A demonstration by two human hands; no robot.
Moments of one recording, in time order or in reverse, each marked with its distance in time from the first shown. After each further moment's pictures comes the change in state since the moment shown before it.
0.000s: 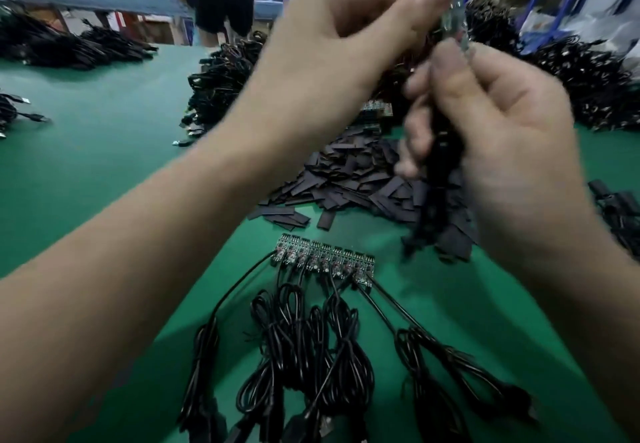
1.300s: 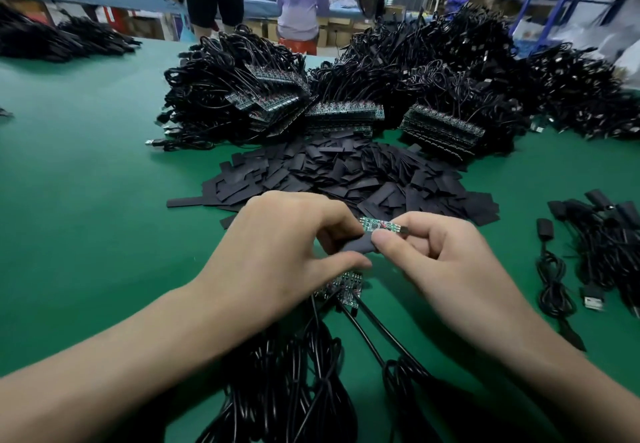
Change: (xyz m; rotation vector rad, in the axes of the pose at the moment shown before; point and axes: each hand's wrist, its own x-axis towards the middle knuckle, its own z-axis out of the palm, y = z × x) left_hand -0.080 -0.076 0.003 0.571 -0.255 -0.013; right_hand -0.054 0.084 -0.027 -0.340 -0.136 0.394
